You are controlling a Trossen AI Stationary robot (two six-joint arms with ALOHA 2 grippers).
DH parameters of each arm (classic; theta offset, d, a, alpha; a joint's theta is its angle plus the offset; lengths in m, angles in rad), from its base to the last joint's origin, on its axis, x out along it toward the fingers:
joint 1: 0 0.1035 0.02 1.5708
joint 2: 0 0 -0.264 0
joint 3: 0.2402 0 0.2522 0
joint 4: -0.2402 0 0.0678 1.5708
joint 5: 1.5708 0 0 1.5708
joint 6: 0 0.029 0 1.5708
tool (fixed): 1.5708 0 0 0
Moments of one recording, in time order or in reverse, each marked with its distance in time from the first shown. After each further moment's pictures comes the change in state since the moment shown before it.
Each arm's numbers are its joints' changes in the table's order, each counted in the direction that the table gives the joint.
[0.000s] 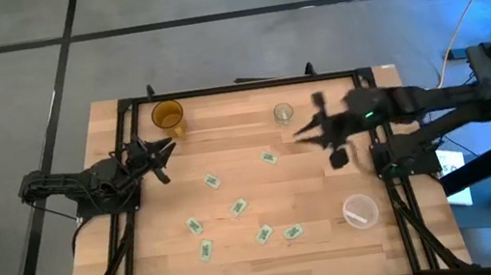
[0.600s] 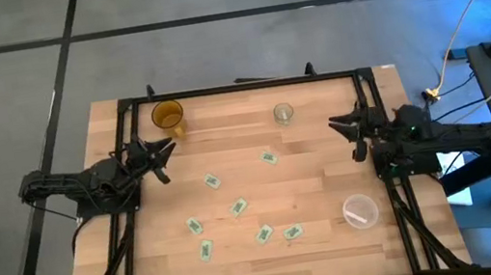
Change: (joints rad) left arm 0.000 0.000 0.000 0.000 0.000 0.000; right arm -0.200 0.920 -0.926 0.548 0.089 0.464
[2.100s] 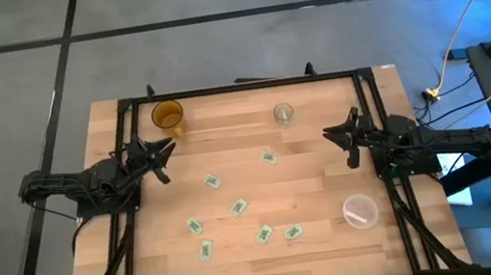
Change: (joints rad) left arm 0.000 0.000 0.000 -0.006 -0.001 0.000; right arm -0.002 0.104 -0.209 0.015 0.000 0.164
